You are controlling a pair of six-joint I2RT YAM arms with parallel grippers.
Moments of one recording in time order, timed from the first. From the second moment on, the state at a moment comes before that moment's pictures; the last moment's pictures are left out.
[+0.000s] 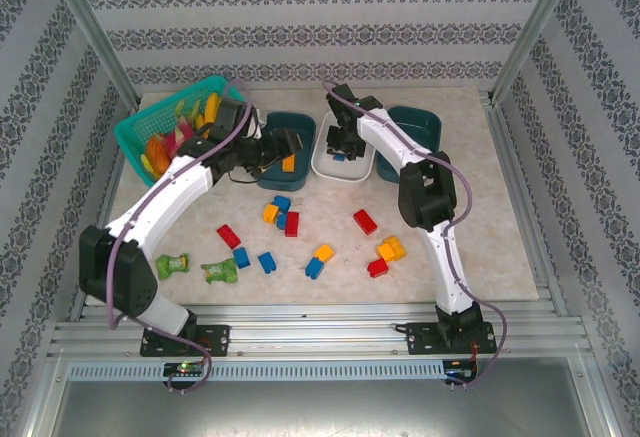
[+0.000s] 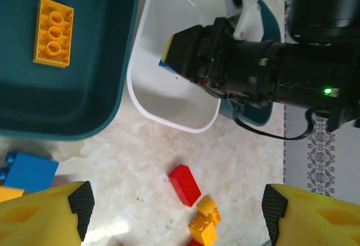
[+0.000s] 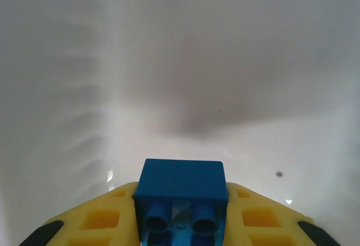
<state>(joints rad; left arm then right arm) -0.36 1.57 1.38 -0.57 0.35 -0.77 0.42 2.43 2.21 -1.05 -0.05 0.65</state>
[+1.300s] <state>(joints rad) -0.36 1.30 1.11 -0.82 0.22 -0.54 0.62 1.40 1.24 -0.57 -0.29 0.57</state>
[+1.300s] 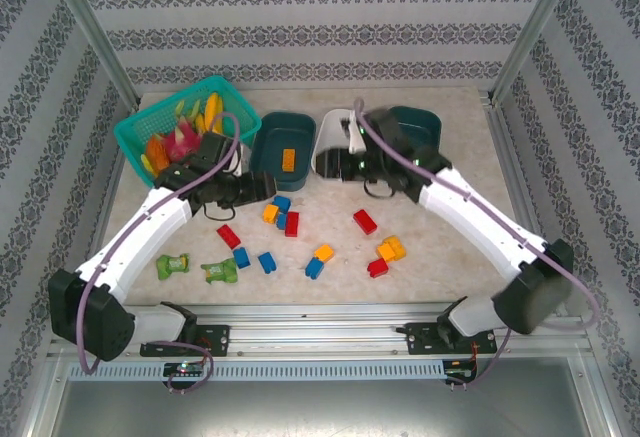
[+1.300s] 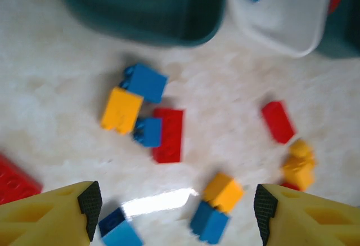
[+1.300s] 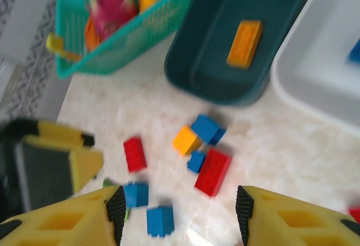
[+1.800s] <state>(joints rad) -0.36 1.63 1.09 -0.78 0.19 -0.32 0.72 1.23 0.81 -0.25 -0.33 0.64</state>
